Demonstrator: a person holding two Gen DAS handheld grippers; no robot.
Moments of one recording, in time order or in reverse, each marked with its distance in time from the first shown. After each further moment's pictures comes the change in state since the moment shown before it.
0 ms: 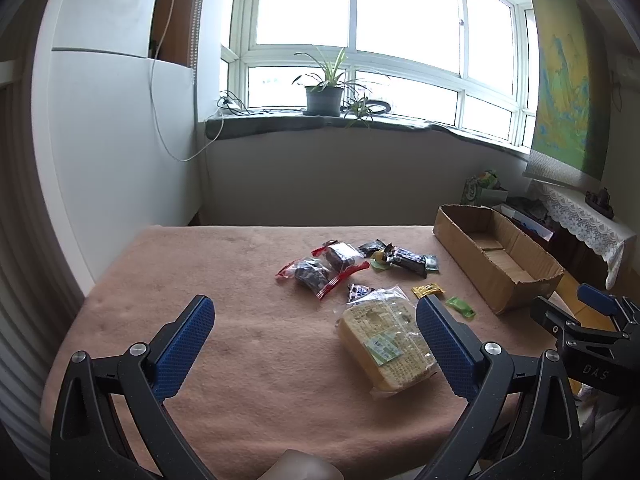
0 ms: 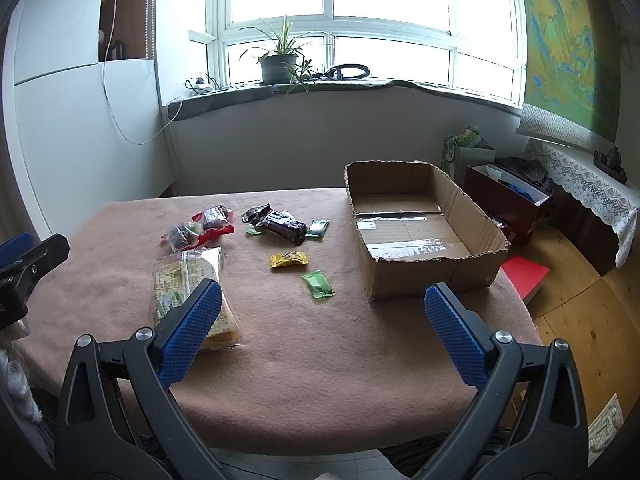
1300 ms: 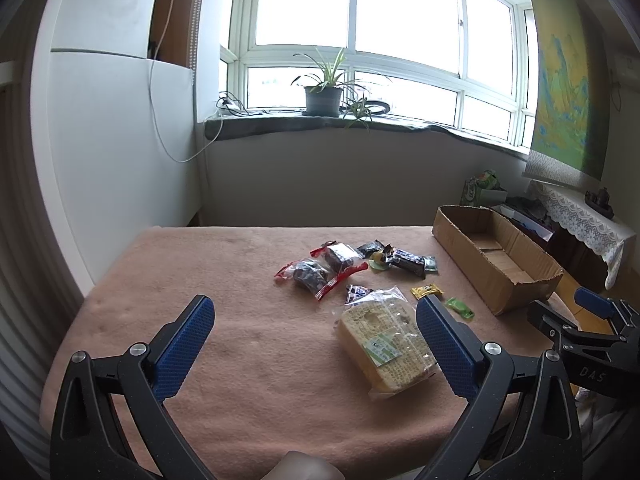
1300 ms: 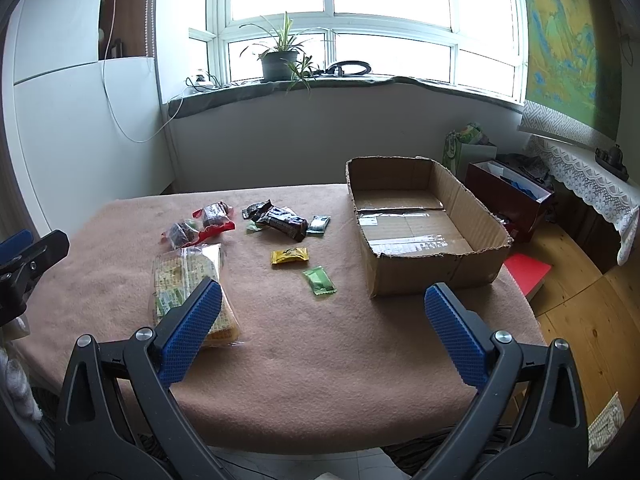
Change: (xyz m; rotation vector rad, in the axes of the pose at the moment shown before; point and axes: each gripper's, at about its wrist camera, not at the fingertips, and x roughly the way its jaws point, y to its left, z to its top) left arm 0.000 -0.001 0.002 -0.004 0.001 -0.004; right arm 0.001 -0.001 -0.001 0.005 0.003 0.002
